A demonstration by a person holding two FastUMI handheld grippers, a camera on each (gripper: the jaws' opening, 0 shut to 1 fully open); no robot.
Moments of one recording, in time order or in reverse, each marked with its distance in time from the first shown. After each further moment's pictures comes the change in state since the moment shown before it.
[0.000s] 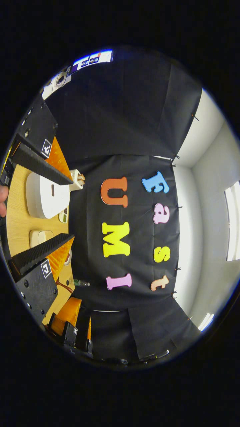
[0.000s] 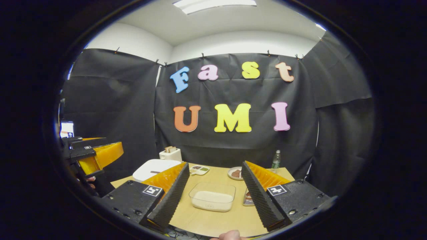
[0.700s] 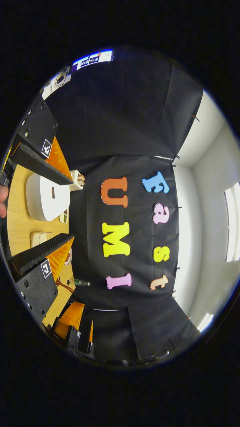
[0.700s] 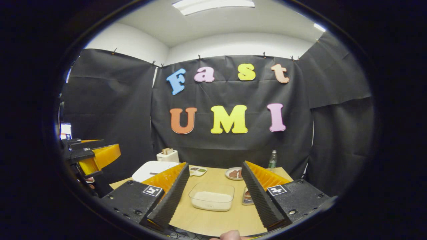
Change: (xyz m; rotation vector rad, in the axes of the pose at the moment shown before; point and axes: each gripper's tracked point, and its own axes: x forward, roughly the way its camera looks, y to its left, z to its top) left arm -0.006 0.012 -0.002 0.003 -0.005 -0.011; right arm -0.011 0.003 0.004 0.013 -0.013 -0.033
